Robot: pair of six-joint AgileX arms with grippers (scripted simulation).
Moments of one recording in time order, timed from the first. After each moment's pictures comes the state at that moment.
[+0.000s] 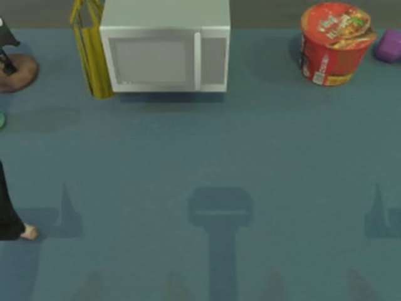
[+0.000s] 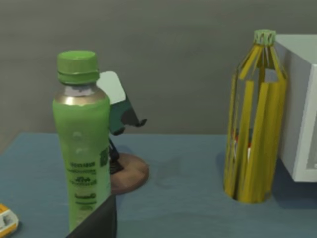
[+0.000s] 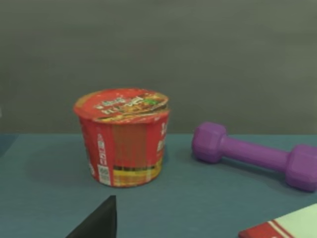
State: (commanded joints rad) left arm 0.00 0.00 0.00 0.00 0.00 0.00; right arm 0.00 0.00 0.00 0.00 0.00 0.00
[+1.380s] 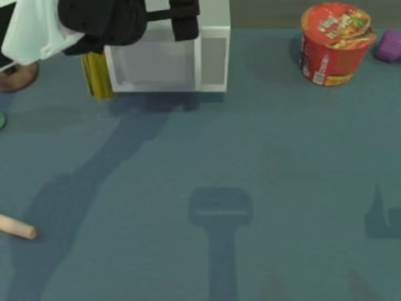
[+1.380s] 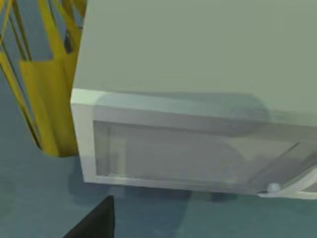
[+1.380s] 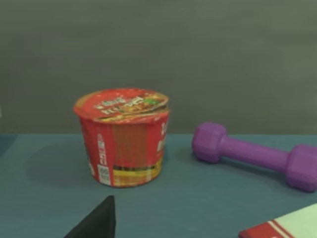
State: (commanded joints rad) left arm -0.53 1.71 1.45 -0.48 -0.32 -0.45; right arm 0.00 0.00 0.00 0.00 0.00 0.00
